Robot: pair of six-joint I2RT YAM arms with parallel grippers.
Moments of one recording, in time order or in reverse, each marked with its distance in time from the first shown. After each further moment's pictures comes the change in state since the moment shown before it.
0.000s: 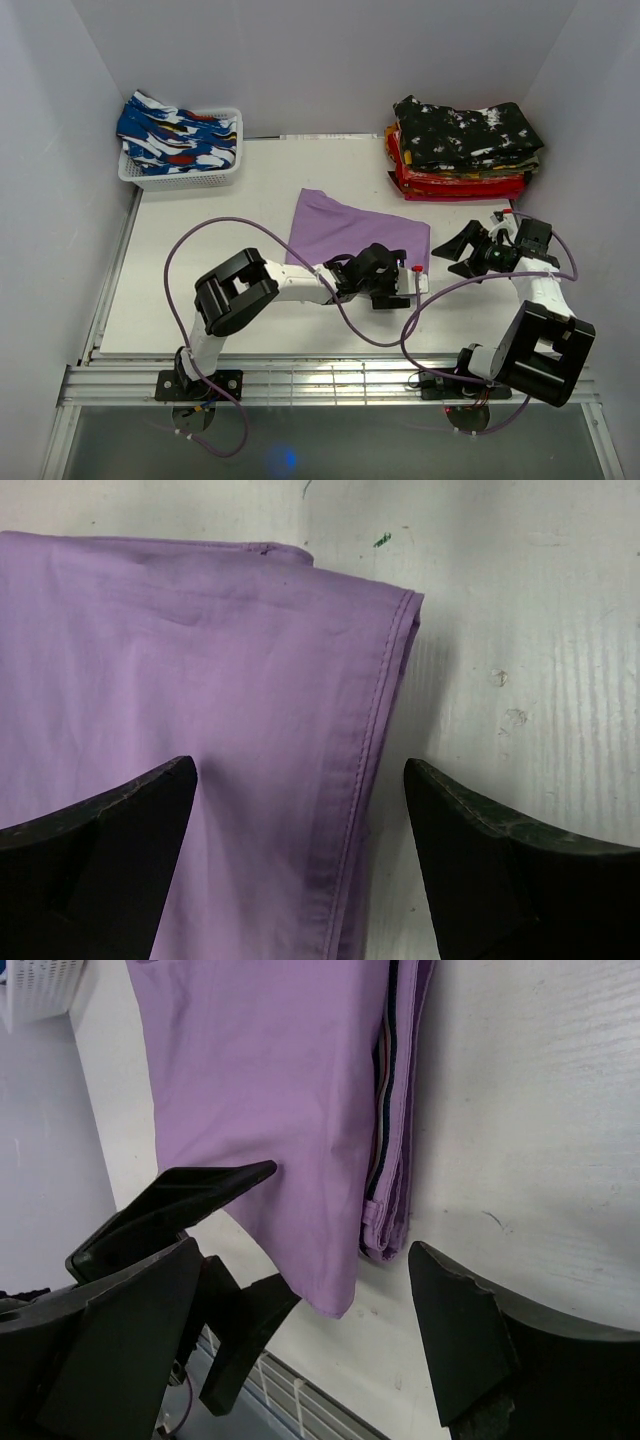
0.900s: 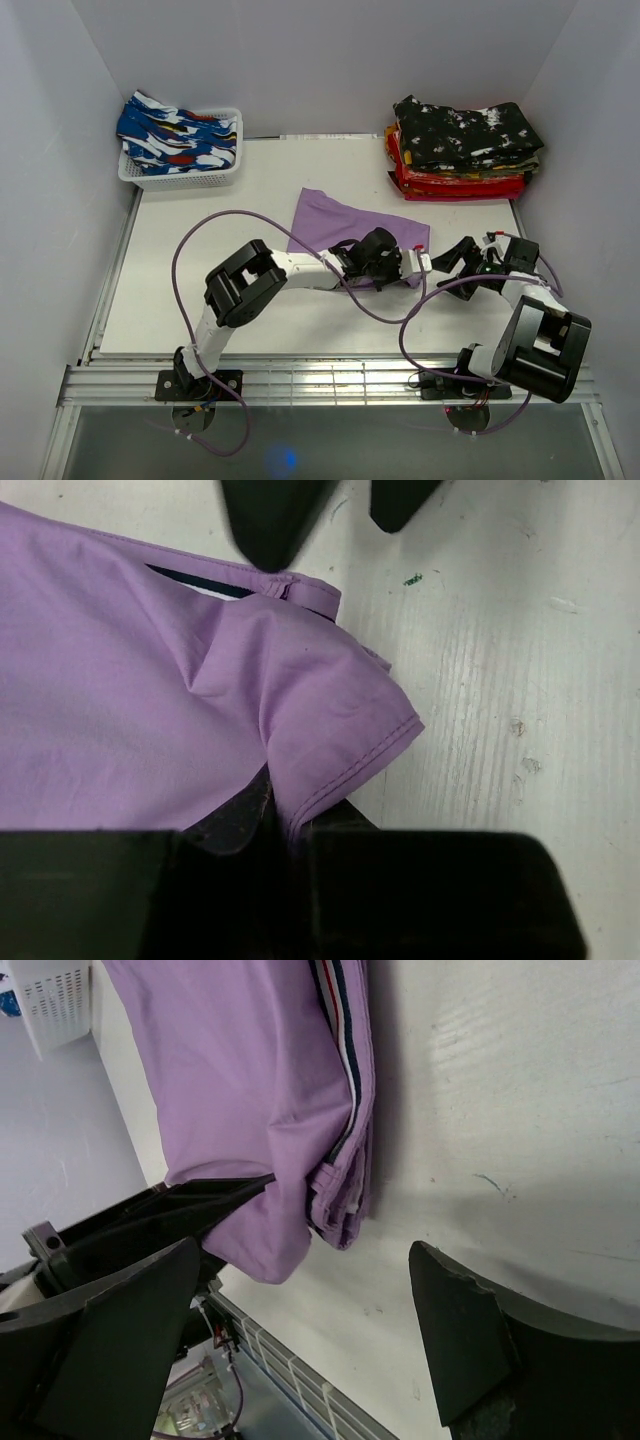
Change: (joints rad) left arm 0.055 0.097 0.151 -0.103 0.124 -0.150; right arm 0.001 0.023 -0.183 0.184 -0.023 0.163
